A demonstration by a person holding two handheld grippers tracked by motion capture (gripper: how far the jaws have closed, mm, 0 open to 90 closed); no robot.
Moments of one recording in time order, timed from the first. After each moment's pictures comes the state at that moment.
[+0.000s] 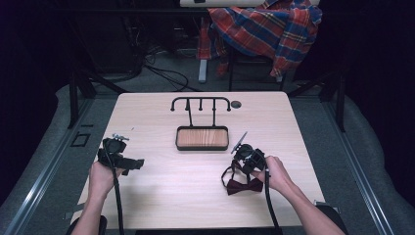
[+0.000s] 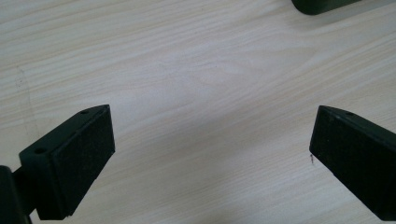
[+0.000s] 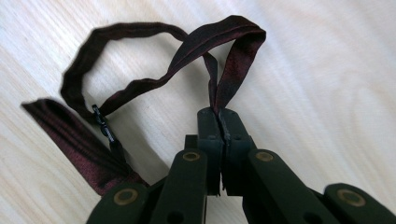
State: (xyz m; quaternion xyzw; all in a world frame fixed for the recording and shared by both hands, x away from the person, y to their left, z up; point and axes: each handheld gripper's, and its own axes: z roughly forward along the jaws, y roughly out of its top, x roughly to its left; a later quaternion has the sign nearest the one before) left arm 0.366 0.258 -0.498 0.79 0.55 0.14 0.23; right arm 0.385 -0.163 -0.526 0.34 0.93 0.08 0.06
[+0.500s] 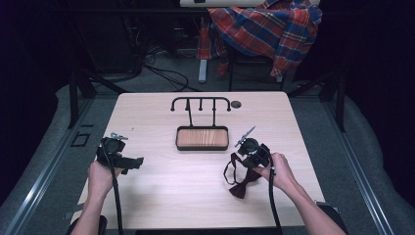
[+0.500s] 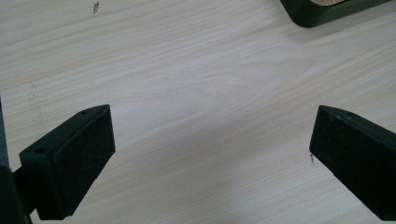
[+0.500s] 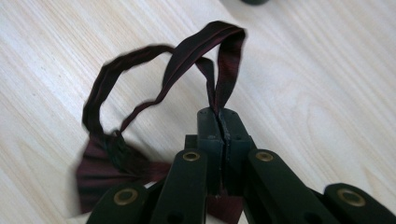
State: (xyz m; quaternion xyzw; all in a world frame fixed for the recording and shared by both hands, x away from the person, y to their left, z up) left arm 0.364 0.259 -0.494 0.79 0.53 0.16 0.25; right arm 0.379 -0.171 -0.497 0.35 0.92 0.15 0.09
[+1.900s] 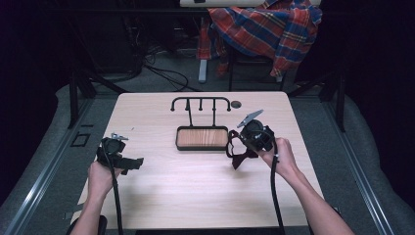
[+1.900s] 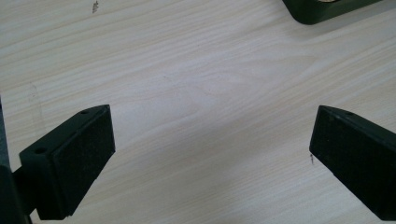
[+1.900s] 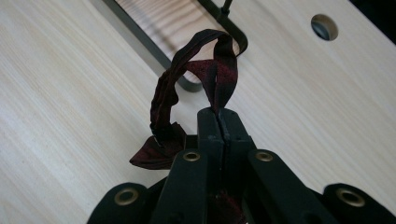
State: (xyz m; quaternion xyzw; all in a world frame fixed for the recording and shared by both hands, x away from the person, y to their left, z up) left arm 0.364 0.259 -0.496 0.80 0.53 0.16 0.24; right arm 0.388 -0.171 -0.437 0.34 0.89 0.22 0.19
